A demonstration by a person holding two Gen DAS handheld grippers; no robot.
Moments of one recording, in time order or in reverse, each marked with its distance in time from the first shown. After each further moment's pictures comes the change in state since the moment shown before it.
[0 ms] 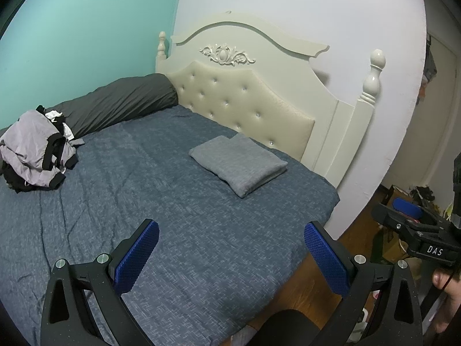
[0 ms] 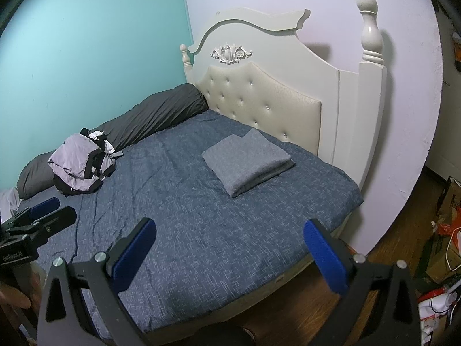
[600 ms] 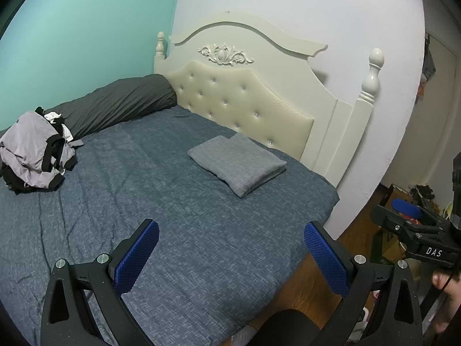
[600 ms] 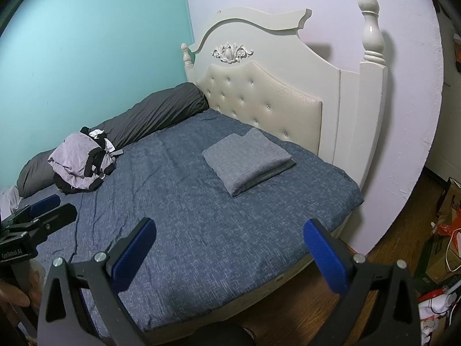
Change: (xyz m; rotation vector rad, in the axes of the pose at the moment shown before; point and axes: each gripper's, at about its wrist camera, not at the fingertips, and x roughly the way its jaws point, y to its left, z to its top) left arm 0.001 -0.001 -0.002 0.013 -0.003 -0.004; right arm 0.000 0.001 -0.001 -0.004 0.004 0.000
